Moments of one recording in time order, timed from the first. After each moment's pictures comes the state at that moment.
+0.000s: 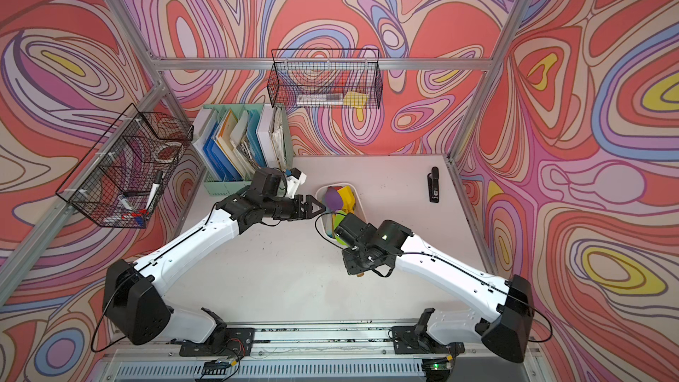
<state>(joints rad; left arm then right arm) -0.54 1.47 1.22 -0.46 0.50 -0.58 0.92 1.30 1.24 -1.15 0.08 0.55</state>
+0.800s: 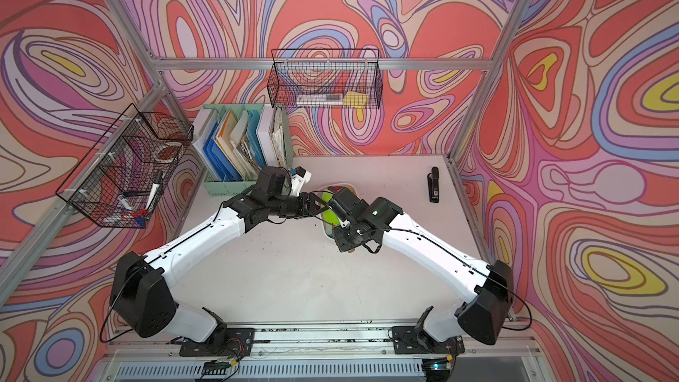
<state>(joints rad) -0.54 1.51 1.22 -0.36 0.55 -0.64 0.82 1.44 1.41 -1.13 0.06 0.36</state>
